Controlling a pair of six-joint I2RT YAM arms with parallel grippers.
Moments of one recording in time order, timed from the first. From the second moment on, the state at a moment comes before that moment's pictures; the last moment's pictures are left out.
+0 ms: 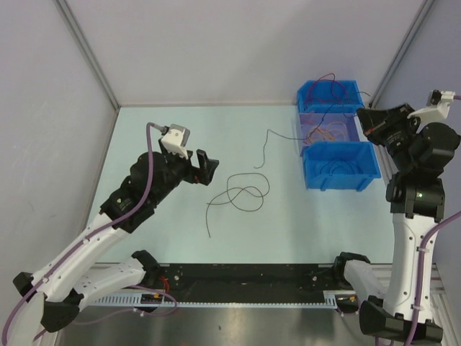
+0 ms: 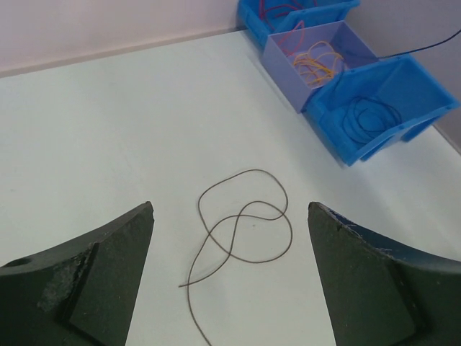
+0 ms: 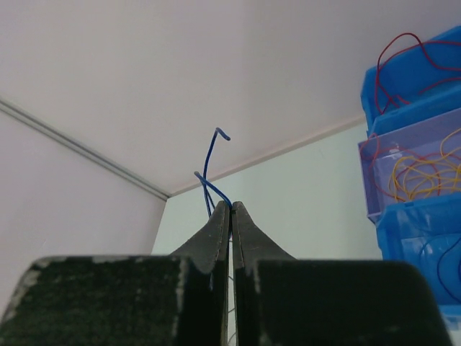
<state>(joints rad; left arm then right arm) -0.72 0.89 1.02 -0.32 -0.16 -0.22 -0.18 0.90 1.31 -0.38 -0.36 0.71</state>
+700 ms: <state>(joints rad) -0.72 0.84 0.96 -0.35 -0.27 -0.20 -0.35 1.06 1.36 -0.39 -0.29 0.64</state>
